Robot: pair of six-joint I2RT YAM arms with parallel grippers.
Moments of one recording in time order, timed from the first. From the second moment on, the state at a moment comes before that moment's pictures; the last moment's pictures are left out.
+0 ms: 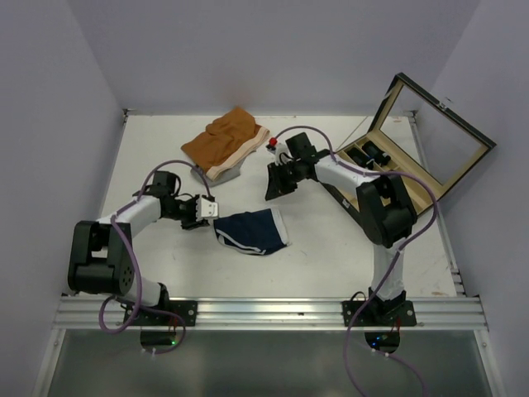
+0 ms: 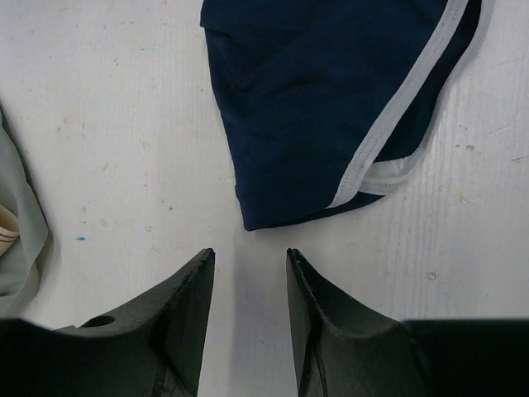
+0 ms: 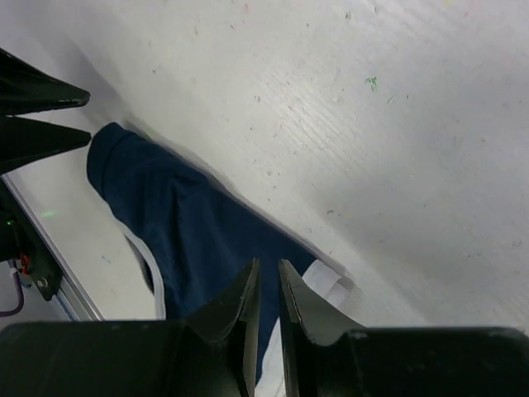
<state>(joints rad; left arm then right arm) -0.05 1.48 0.74 -0.49 0.78 1.39 0.51 2.00 1.44 -0.43 -0.56 0.20</state>
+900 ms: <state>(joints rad) -0.17 1.49 0.74 -0.46 0.63 1.39 0.51 2.05 1.40 -0.51 -0.44 0.08</state>
